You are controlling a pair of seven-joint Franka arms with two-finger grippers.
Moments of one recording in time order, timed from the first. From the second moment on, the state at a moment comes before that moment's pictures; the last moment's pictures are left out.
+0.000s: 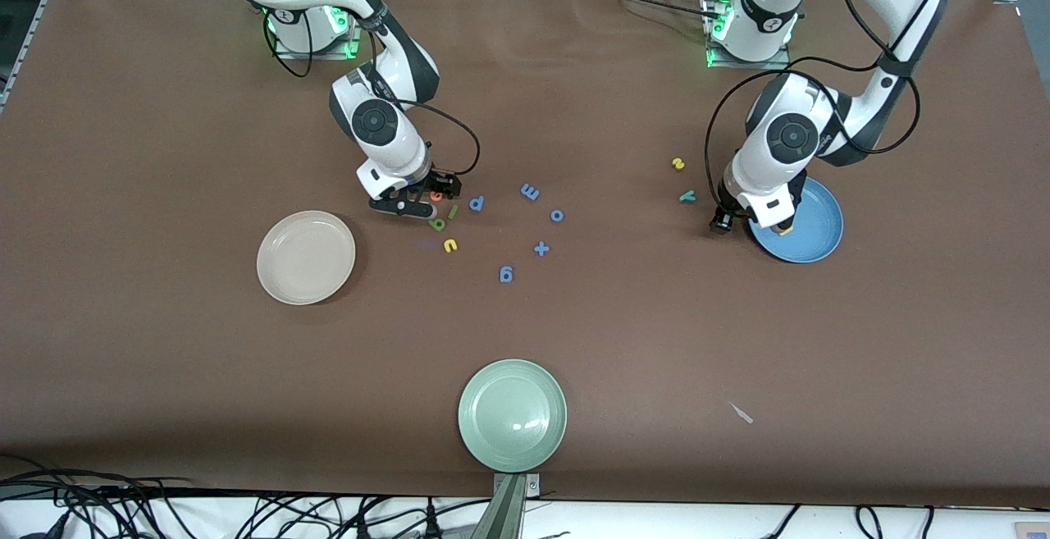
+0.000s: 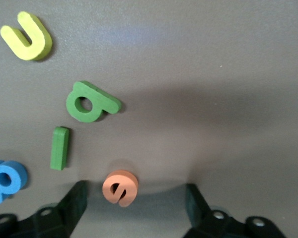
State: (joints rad) left arm 0.22 0.30 -0.49 -2.37 0.23 2.55 -1.72; right arm 0.44 0.46 0.18 -2.23 0.02 2.65 0.74
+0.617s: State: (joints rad) left arm 0.19 0.35 -0.52 -2.42 0.23 2.62 -1.82; right arm 0.45 0.45 0.17 -2.23 0.02 2.66 0.74
